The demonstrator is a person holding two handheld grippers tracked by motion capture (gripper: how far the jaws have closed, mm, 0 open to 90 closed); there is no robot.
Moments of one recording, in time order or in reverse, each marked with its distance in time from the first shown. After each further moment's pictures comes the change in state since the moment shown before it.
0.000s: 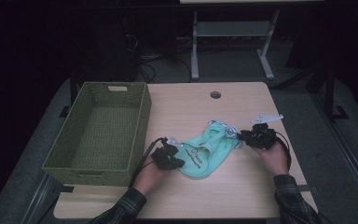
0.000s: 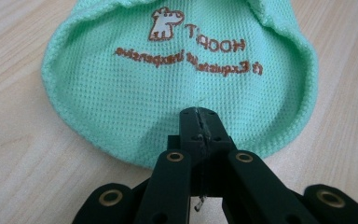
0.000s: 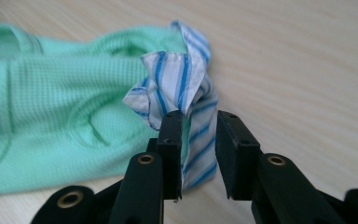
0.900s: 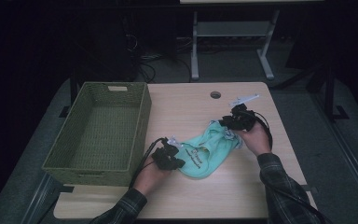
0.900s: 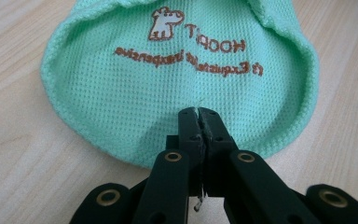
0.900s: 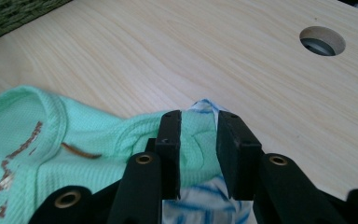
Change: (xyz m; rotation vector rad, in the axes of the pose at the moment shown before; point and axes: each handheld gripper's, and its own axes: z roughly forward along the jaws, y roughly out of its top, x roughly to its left) left arm -0.002 0.001 0.001 -0.004 0.009 -0.011; right arm 0.017 0.073 0.041 0.061 0.068 -0.065
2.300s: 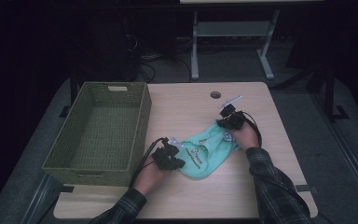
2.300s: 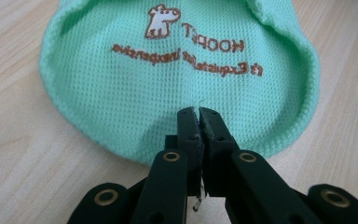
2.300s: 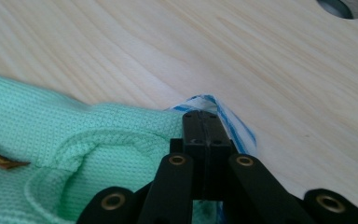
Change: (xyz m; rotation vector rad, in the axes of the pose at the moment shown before) left arm 0.000 0.001 -0.001 0.012 -0.002 0.007; right arm -0.013 -0.002 0.055 0.145 -0.096 -0.036
